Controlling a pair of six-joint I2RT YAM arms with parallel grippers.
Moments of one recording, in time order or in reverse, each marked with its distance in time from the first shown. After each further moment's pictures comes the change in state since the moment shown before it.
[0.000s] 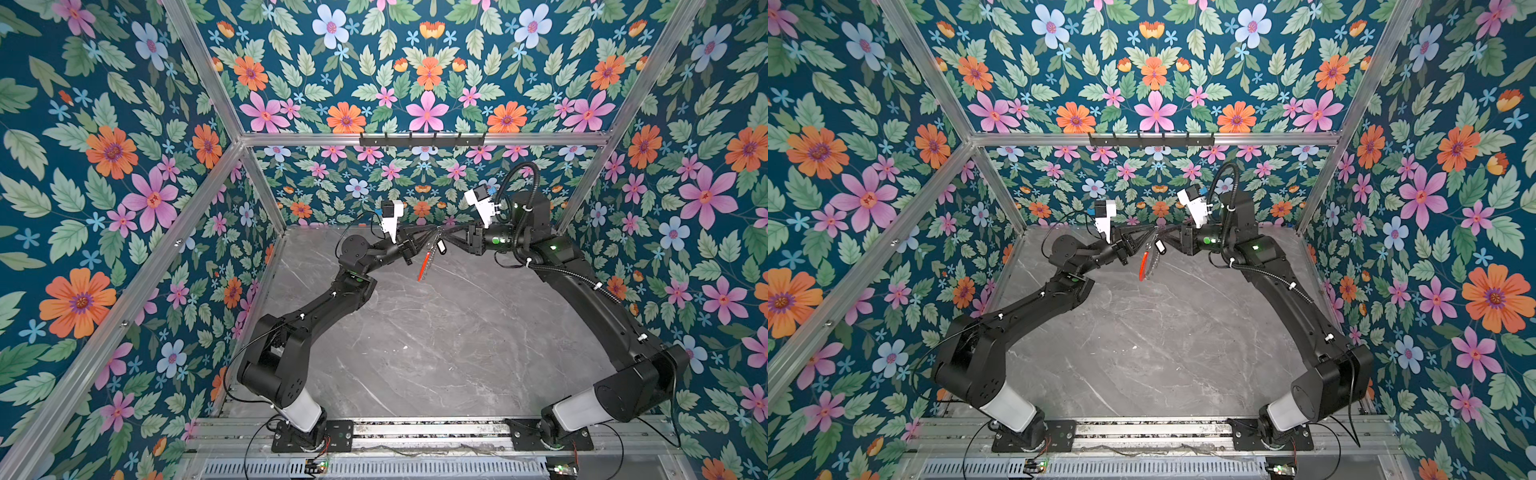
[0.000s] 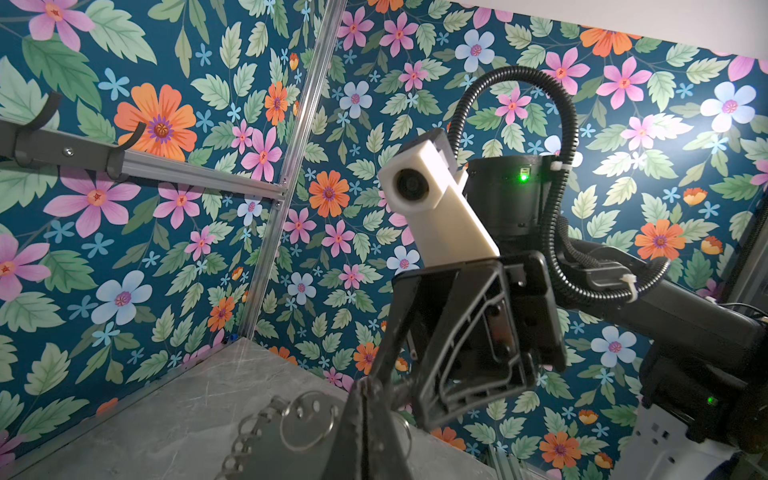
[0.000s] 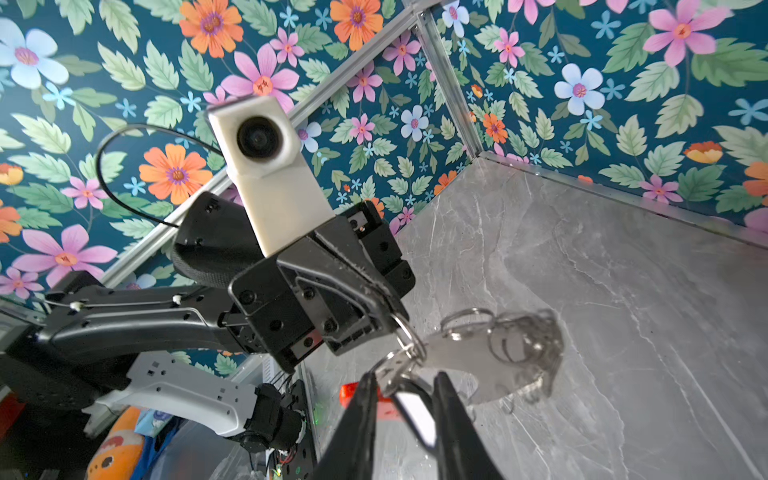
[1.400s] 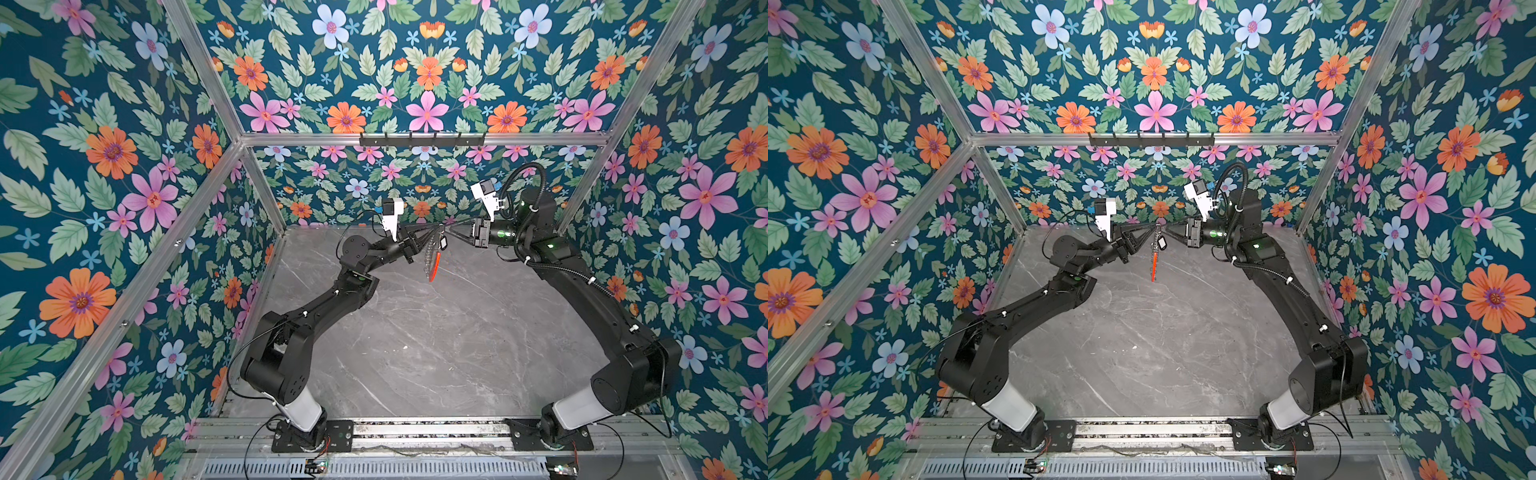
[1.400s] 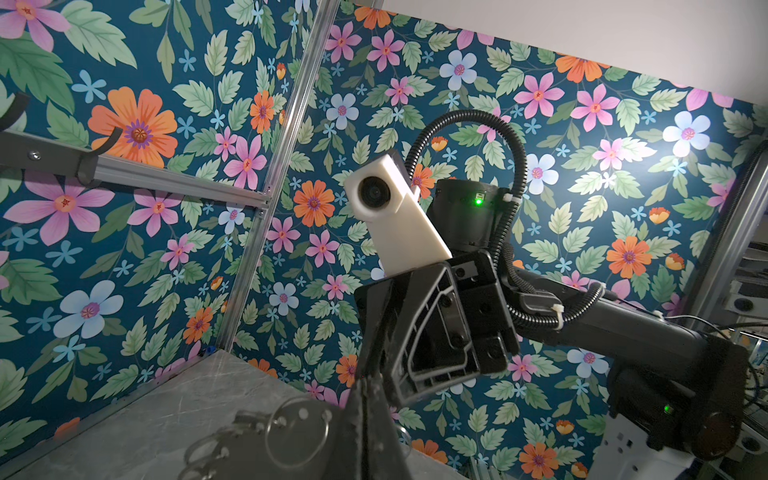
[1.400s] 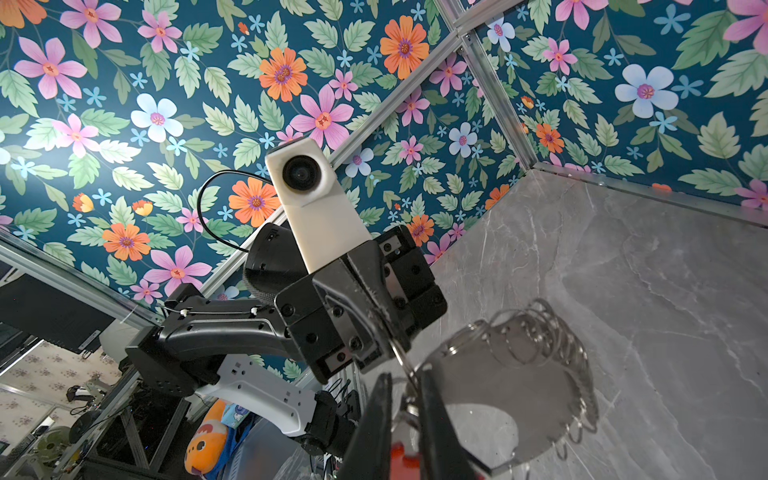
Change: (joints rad) left arm -0.012 0.026 0.023 0.067 0.005 -0.074; right arm -0.043 0.040 -0.052 0.251 -0.203 0.210
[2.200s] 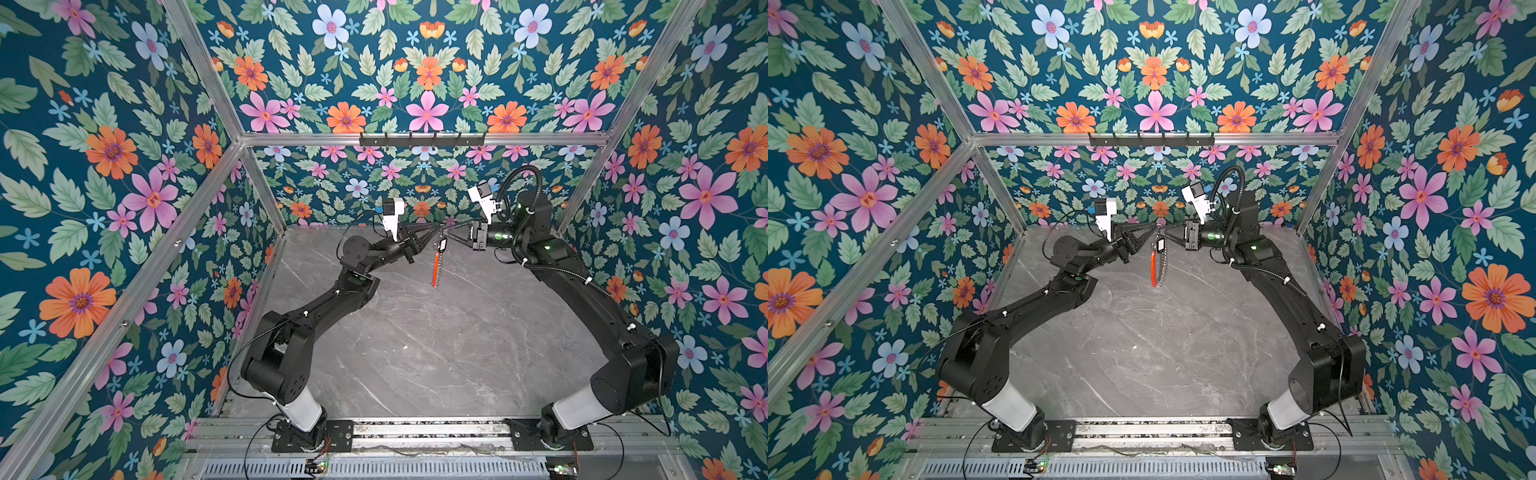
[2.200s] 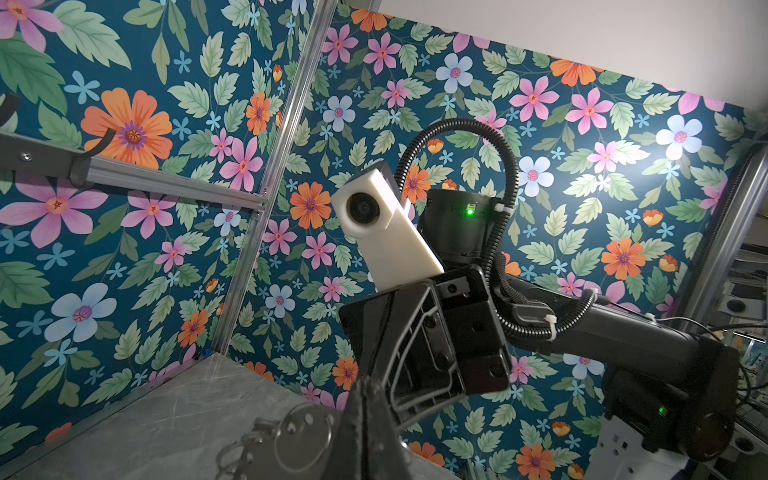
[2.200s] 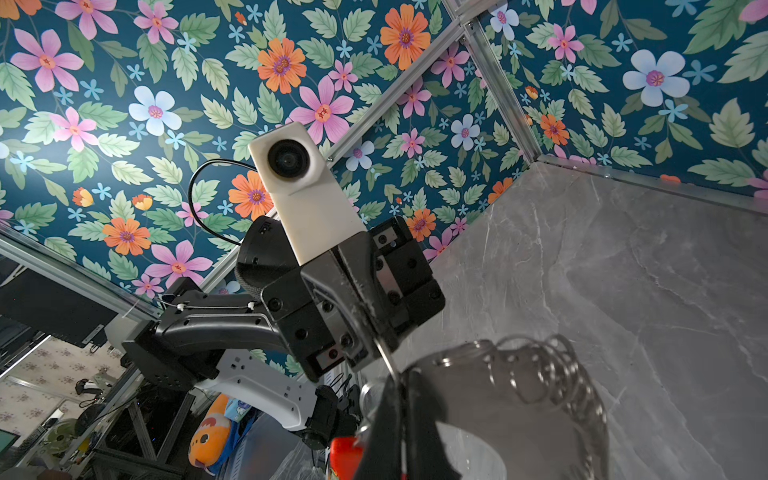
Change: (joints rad) left arm -0.004 0.002 0.000 0.007 -0.001 -0.004; right arm 0.009 0.002 -0.024 0.010 -0.002 0.002
